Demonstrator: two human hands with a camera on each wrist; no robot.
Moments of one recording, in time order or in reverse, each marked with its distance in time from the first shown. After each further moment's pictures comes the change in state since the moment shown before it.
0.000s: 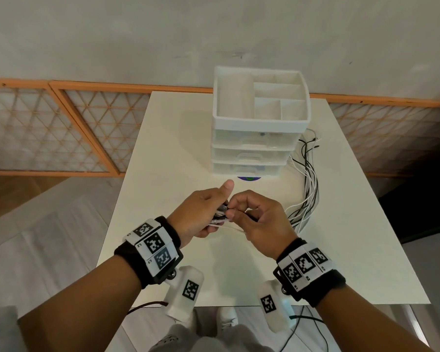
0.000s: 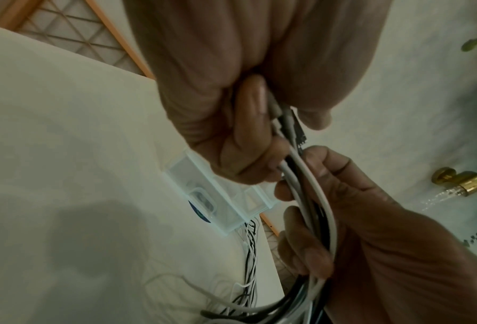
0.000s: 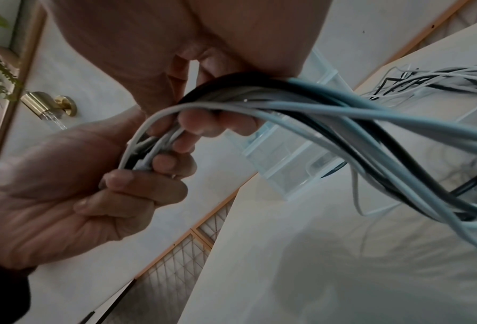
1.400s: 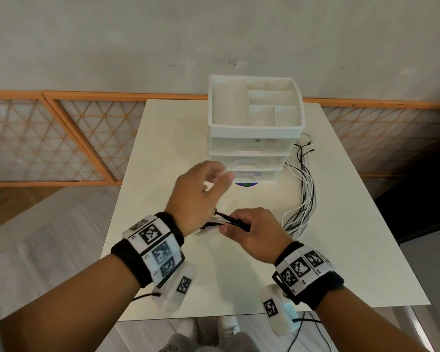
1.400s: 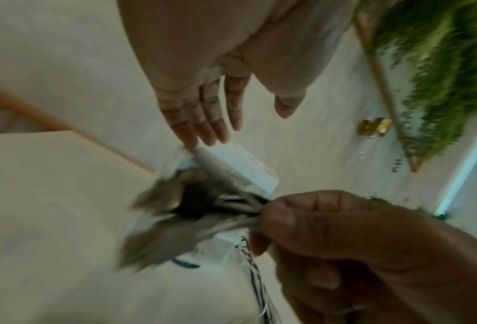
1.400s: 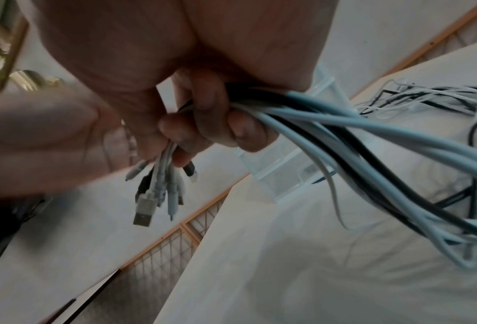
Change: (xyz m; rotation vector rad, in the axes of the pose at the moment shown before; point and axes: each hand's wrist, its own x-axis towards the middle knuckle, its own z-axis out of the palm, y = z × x) left_hand 0.006 0.028 -0.008 0.368 0.349 0.497; right_hand 0.007 0.000 -0.003 -0.404 -0.129 0.088
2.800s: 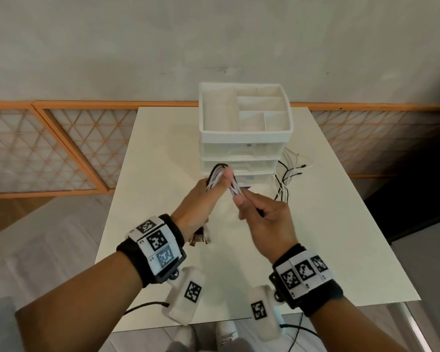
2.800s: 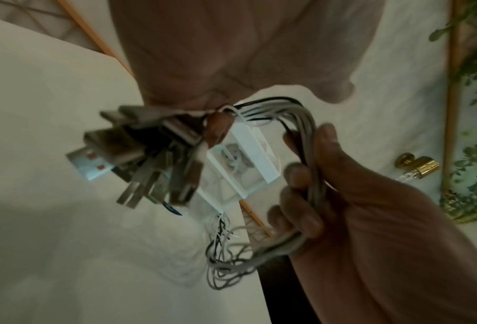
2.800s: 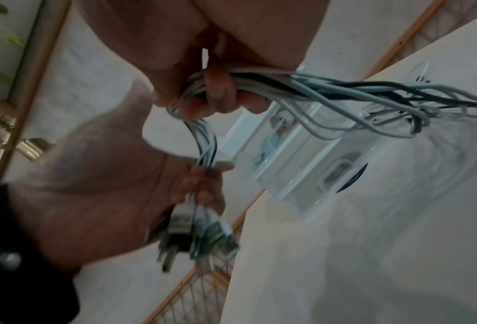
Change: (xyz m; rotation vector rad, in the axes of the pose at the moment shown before) left_hand 0.003 0.024 0.014 -0.265 -0.288 -0.288; right_hand -0.011 -0.022 -0.012 0.388 0.453 -0.165
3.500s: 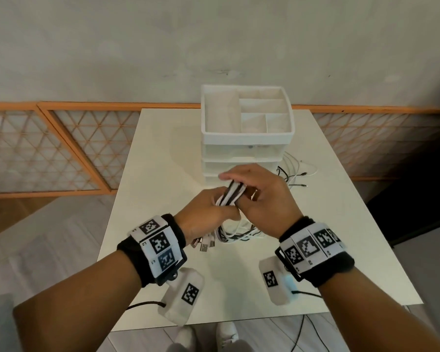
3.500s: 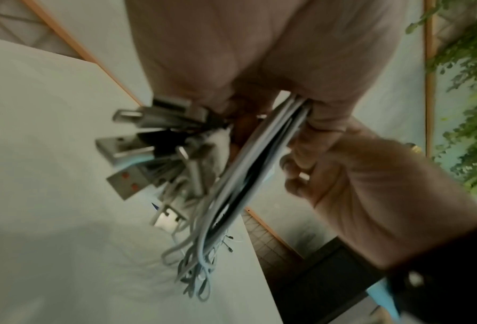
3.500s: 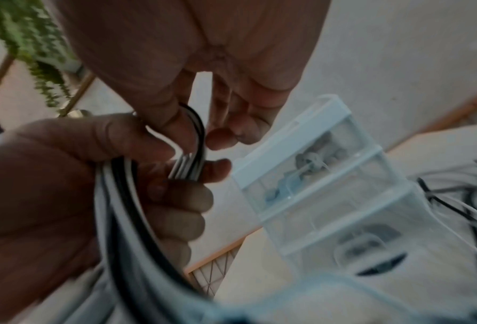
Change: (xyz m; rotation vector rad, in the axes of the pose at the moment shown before) left_hand -0.001 -0.006 0.000 0.051 -0.113 -0.050; right_hand 0.038 -0.027 -0.010 -0.298 -0.209 -0.248
